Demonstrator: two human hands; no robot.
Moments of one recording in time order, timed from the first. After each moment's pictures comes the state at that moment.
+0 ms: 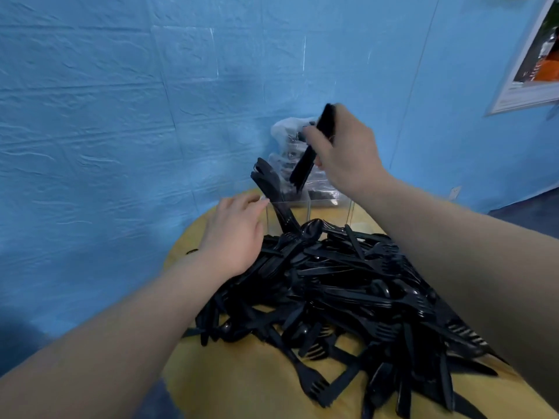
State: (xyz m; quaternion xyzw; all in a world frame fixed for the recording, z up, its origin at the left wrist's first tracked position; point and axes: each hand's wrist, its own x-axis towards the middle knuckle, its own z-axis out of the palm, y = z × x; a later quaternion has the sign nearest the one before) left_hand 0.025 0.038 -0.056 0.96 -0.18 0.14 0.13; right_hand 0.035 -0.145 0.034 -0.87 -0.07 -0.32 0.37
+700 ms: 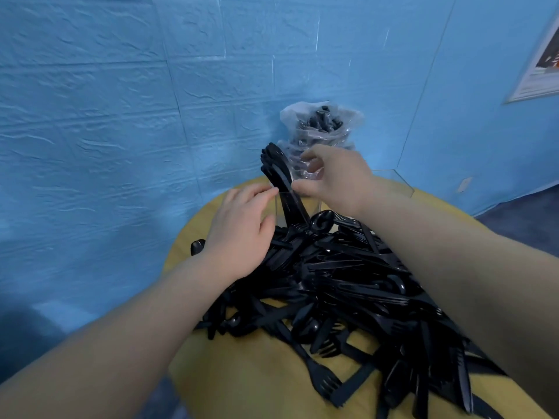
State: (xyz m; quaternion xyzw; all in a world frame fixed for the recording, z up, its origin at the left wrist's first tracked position) left_hand 0.017 0.042 -0.062 0.94 -0.20 0.18 0.22; right_hand 0.040 -0.136 -0.008 -0.95 -0.10 -0.16 0.23
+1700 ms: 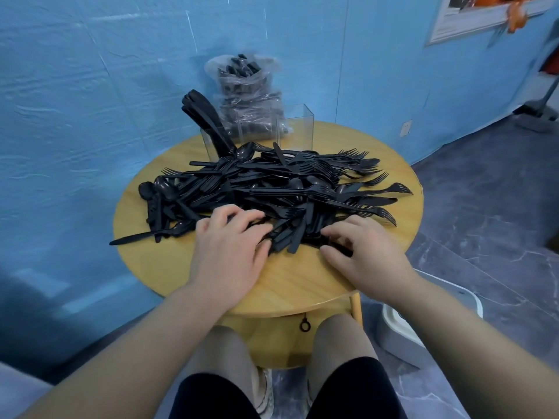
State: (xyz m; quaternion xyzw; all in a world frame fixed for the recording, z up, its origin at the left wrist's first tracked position) left_hand -0.157 -0.011 -0.123 0.91 -0.30 0.27 0.09; right_hand -0.222 -0.224 -0.112 -0.97 0.00 -0.13 0.22
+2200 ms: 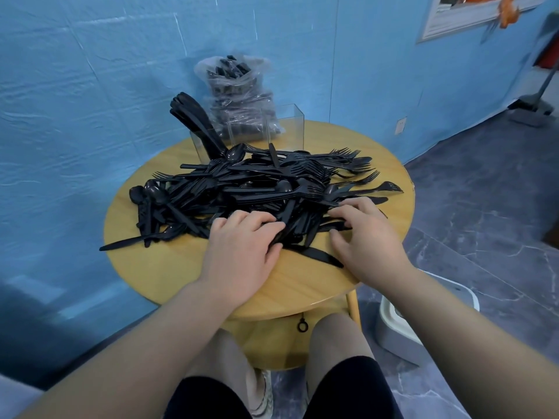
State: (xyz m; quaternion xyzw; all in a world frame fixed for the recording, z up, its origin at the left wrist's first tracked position) left_hand -0.158 -0.038 -0.120 0.91 -0.32 0.24 0.10; right_hand -0.209 -0.237 -0.120 -0.95 0.06 -0.19 0.25
